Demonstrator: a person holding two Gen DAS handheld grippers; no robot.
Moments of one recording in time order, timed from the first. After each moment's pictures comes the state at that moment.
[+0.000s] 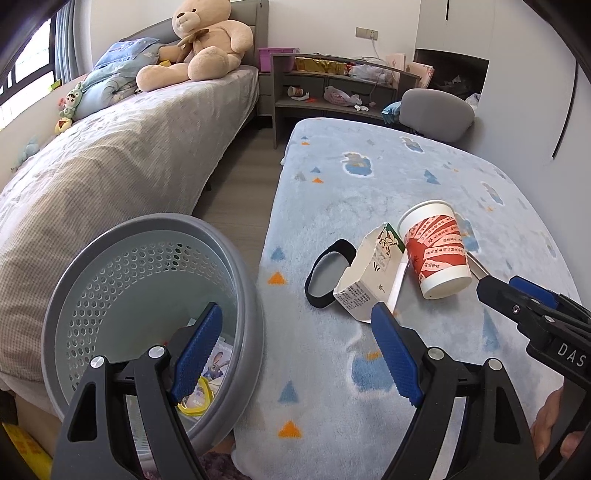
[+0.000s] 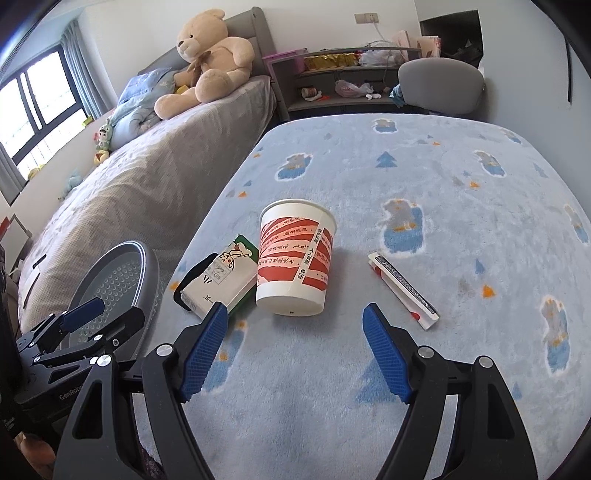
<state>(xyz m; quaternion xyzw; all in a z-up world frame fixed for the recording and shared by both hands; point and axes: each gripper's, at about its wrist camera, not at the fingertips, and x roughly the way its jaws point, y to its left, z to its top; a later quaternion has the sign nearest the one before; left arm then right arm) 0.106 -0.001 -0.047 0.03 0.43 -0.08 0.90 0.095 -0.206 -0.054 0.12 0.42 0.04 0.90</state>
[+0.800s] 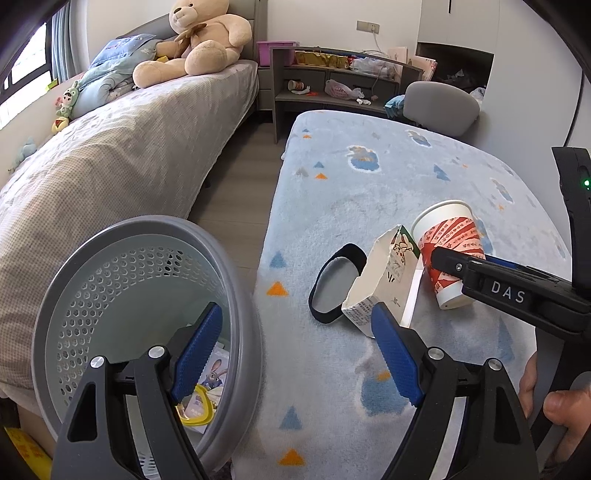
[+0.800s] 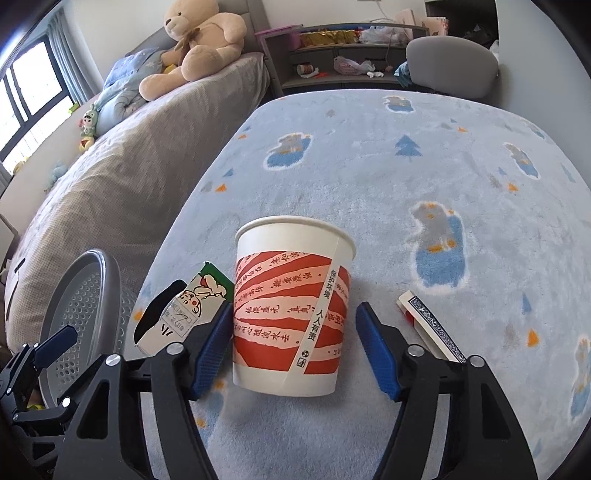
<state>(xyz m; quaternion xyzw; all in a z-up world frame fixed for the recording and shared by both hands) 0.129 -0.007 -0.062 0.03 0.44 -0.08 0.89 0.166 -0.201 -0.090 0.12 0.46 0.03 0.88</state>
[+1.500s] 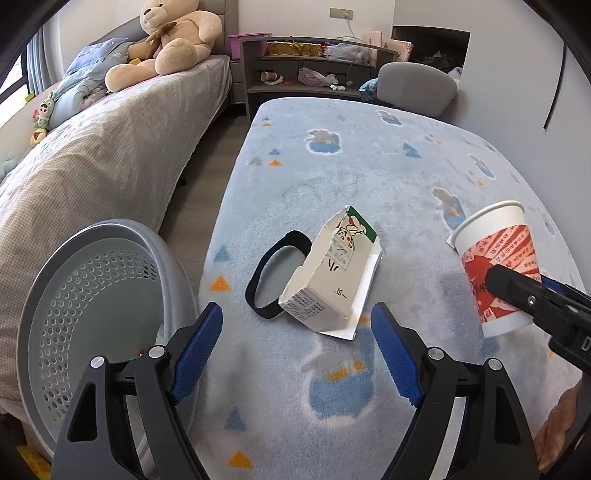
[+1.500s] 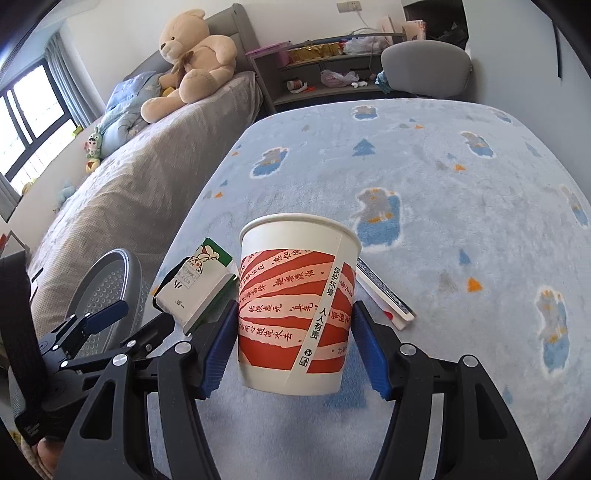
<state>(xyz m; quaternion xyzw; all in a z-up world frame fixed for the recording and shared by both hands) 0.128 -0.049 -0.073 0.06 0.46 -0.12 0.88 0.090 -0.239 -0.061 0.15 0.44 0.02 0.89</state>
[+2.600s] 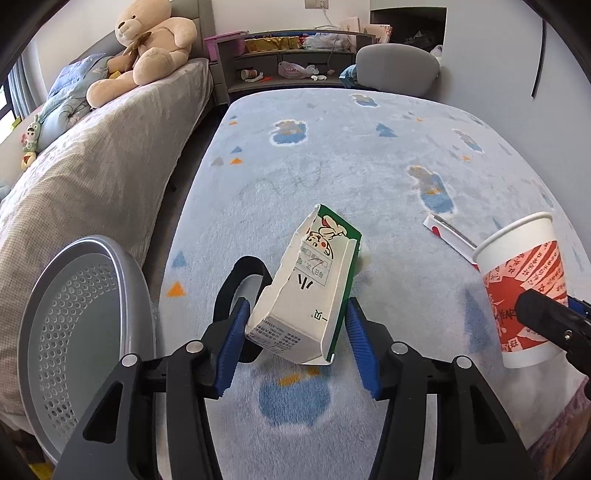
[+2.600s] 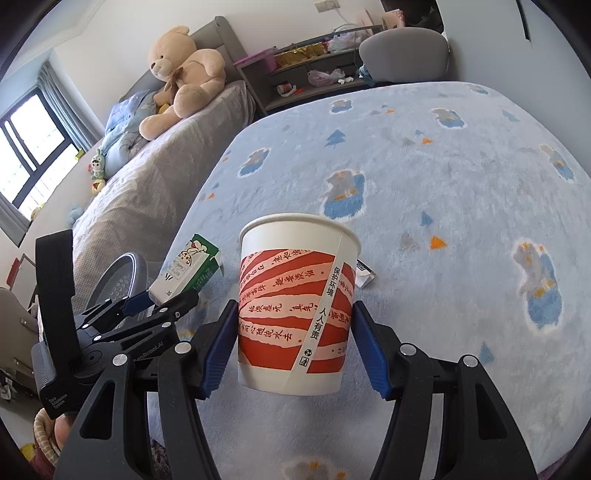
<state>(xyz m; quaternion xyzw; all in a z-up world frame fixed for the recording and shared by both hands) 0.118 -0.087 -0.078 0.10 0.46 -0.13 0.87 0.053 -0.273 -0.067 0.20 0.43 0.03 0.88</state>
